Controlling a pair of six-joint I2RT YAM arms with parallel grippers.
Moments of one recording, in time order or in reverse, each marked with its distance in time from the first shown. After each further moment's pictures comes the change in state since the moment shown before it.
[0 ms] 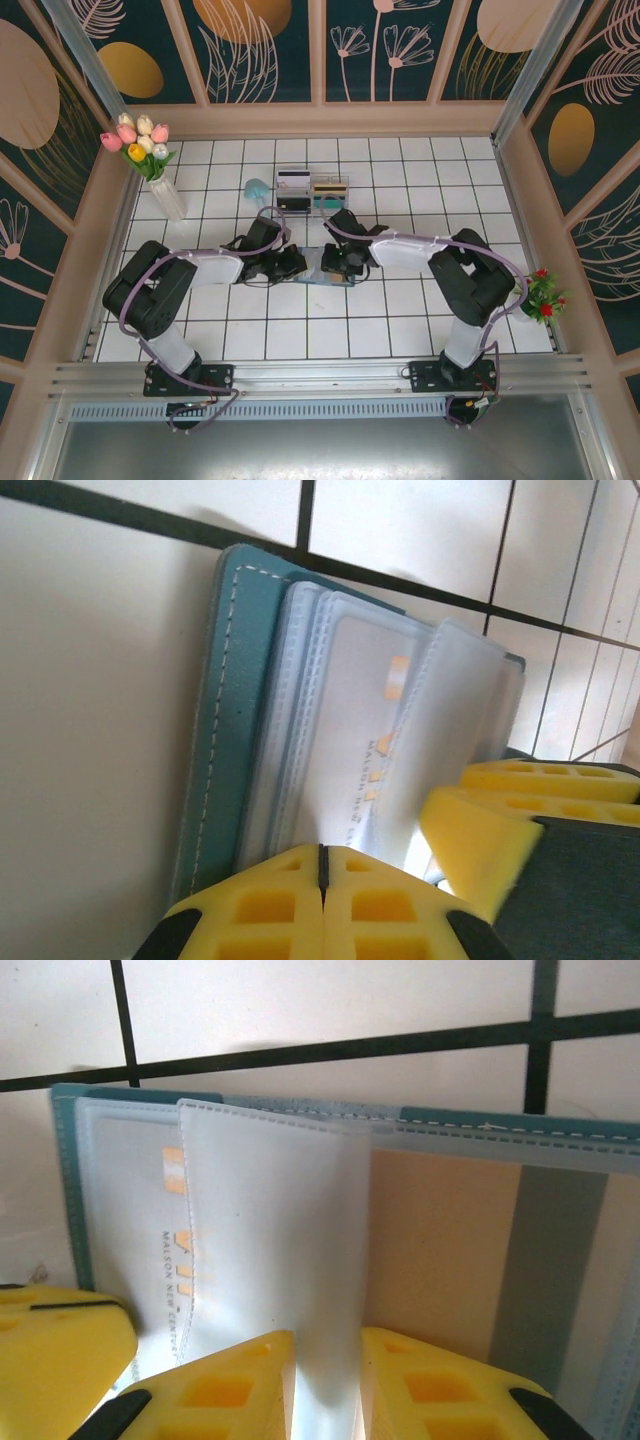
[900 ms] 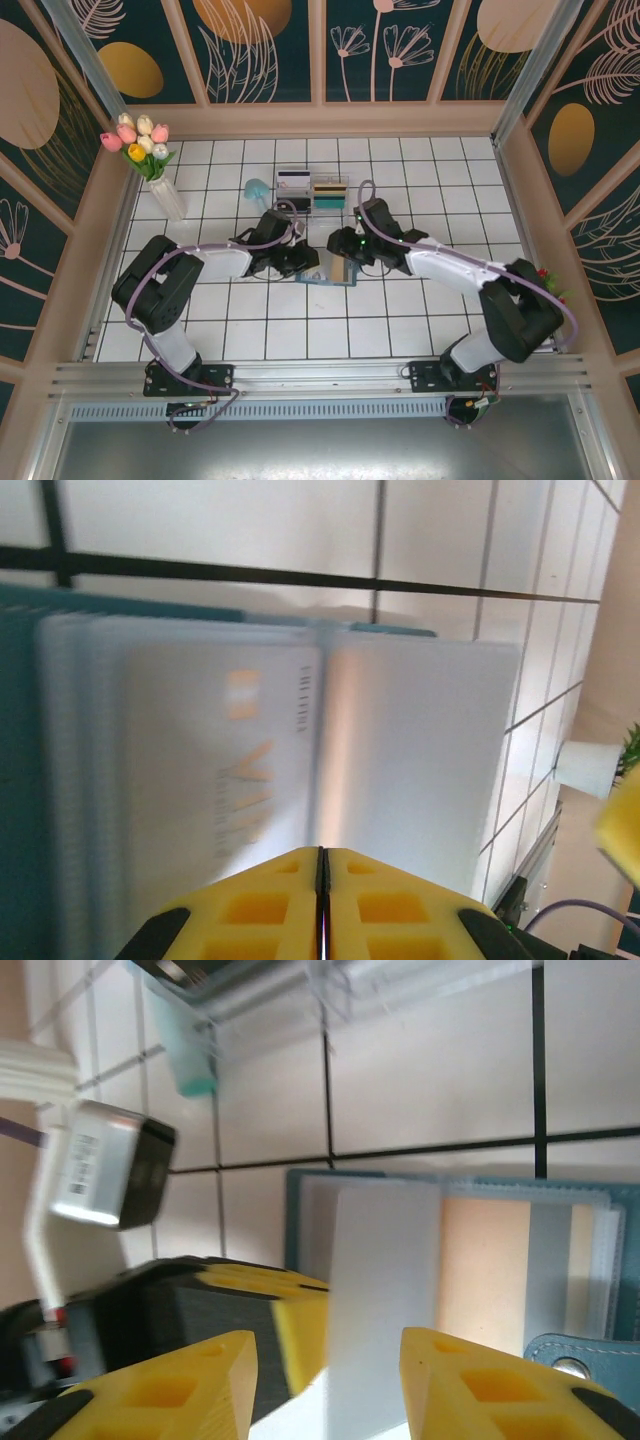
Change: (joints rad) left arm -0.040 0.051 0.110 0.004 0.089 0.025; right arm -0.093 -0.320 -0.144 0.154 -0.085 0.075
